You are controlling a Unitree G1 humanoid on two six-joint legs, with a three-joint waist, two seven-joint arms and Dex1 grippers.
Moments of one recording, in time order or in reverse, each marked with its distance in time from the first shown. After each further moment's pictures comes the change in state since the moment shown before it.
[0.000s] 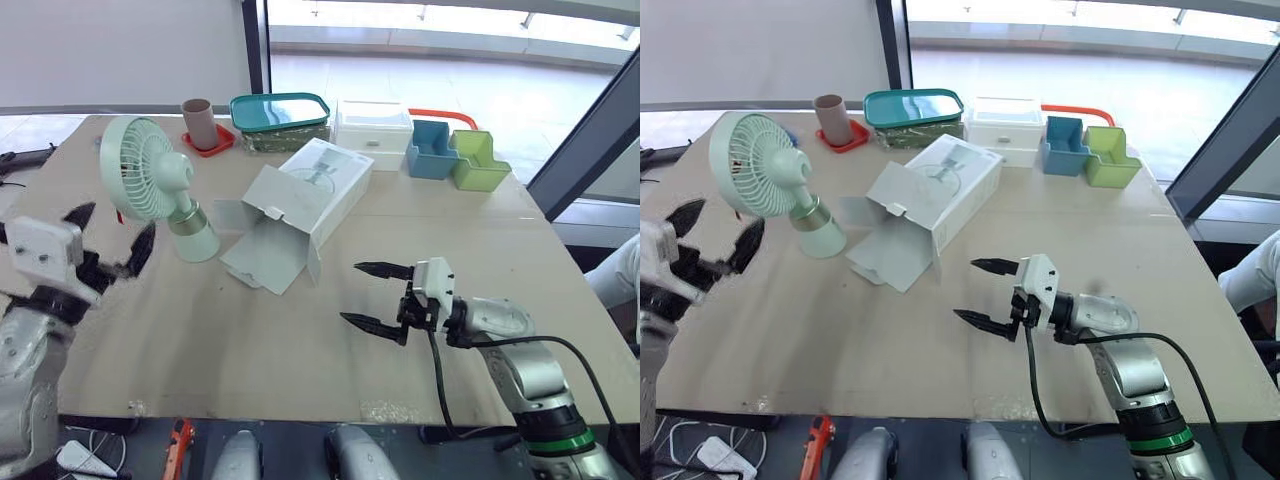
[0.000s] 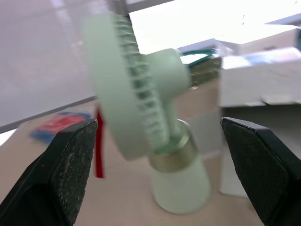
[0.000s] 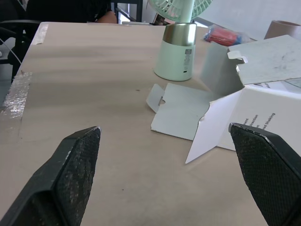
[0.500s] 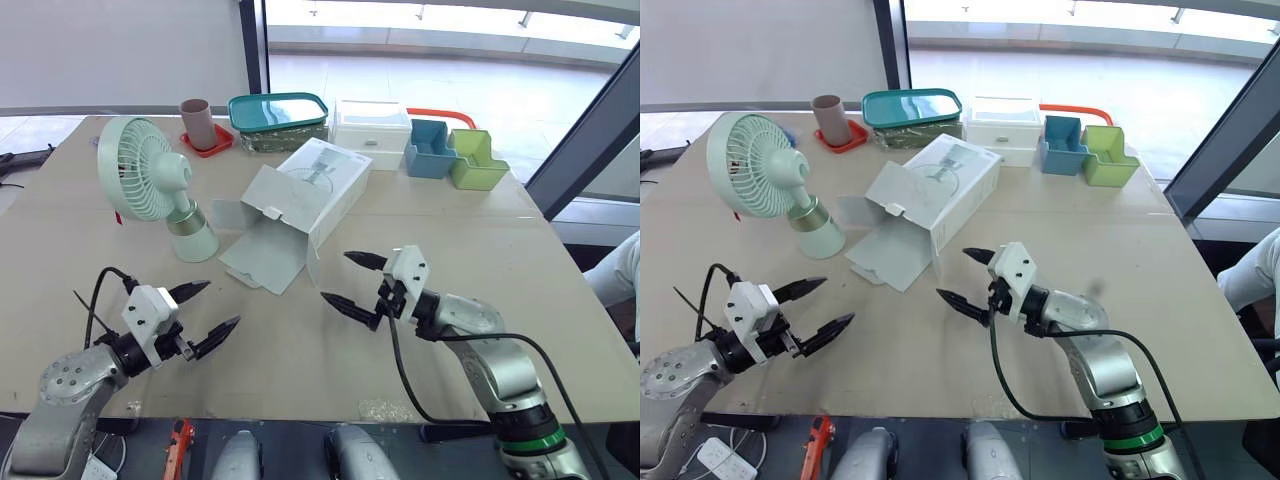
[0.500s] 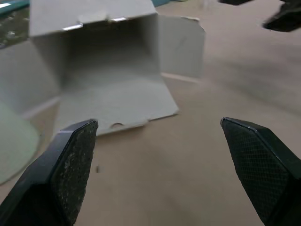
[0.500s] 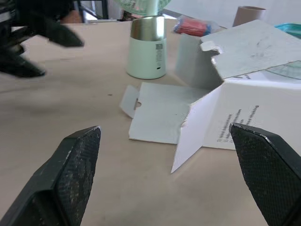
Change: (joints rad) left arm 0.086 0.056 -0.314 0.206 0.012 -0.187 -0.407; right arm -0.050 0.125 0.063 -0.068 -0.105 0.189 -0.286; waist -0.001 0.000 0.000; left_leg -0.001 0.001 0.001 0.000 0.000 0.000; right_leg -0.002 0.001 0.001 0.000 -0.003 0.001
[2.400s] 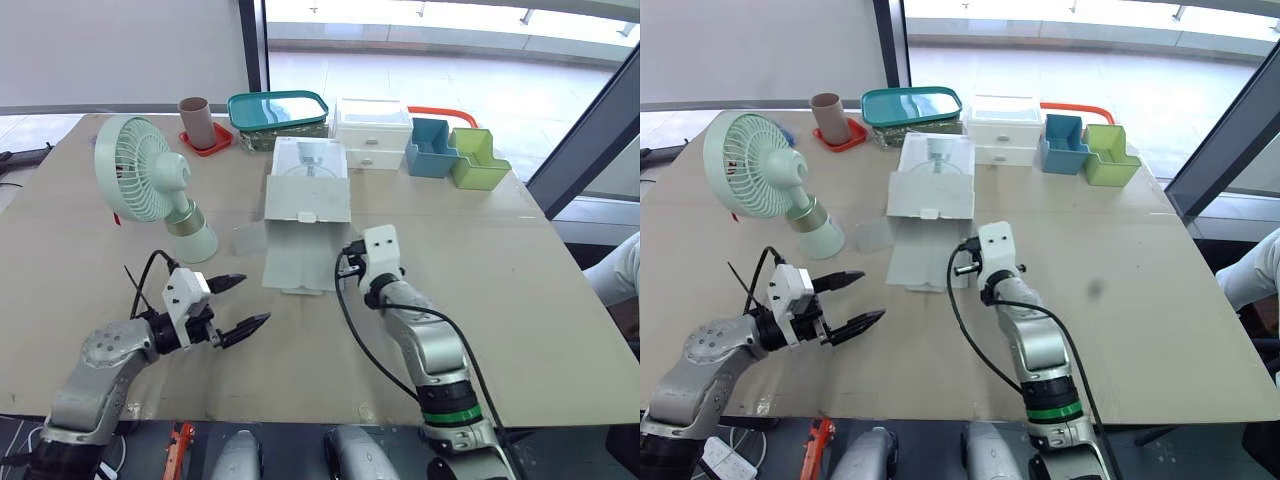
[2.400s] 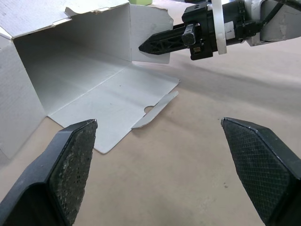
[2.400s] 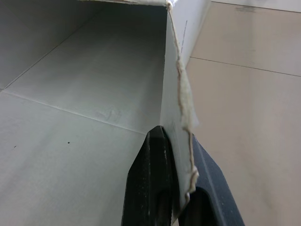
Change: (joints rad) left arm -0.175 -0.008 -0.132 0.067 -0.034 0.083 -0.054; right arm -0.128 0.370 -0.052 0.148 -0.245 0.345 -0.622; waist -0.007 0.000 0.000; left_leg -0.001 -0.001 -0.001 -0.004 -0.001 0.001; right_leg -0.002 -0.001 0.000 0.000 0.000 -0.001
